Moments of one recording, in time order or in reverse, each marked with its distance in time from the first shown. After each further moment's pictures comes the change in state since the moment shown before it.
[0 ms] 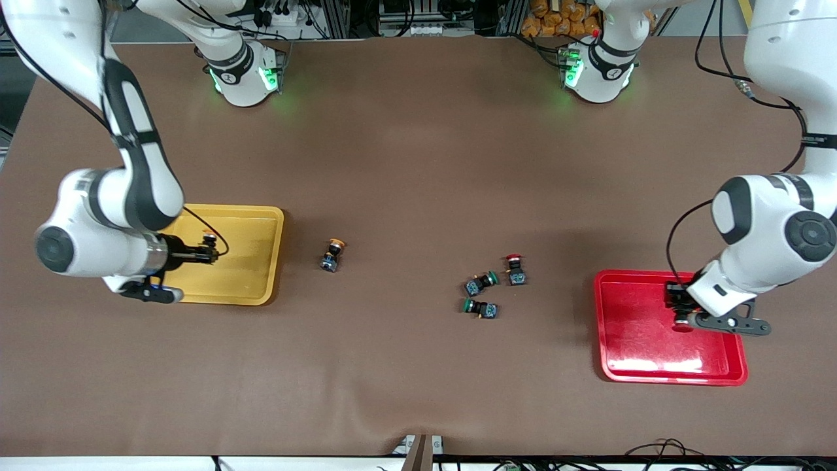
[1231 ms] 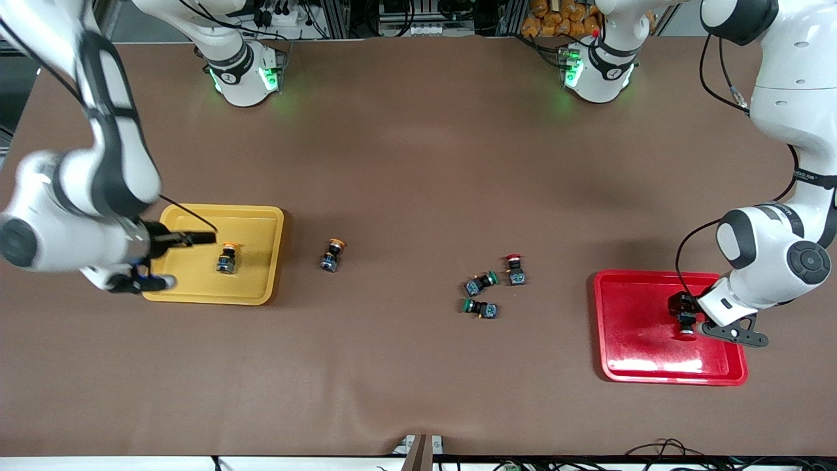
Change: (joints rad) left arm 0.102 0.179 -0.041 0.052 -0.005 0.132 0.146; right arm 0.009 -0.178 0.009 0.143 -0.001 -0.364 -0.076
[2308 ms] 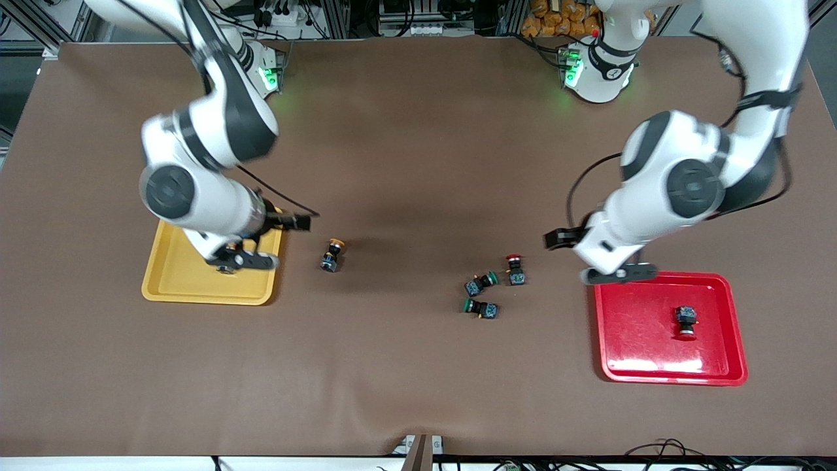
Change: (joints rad) left arm -0.111 -0.276 -0.429 -0.003 0.005 -0.481 -0.855; right arm 0.314 0.088 0.029 -0.010 0.003 0.229 0.436
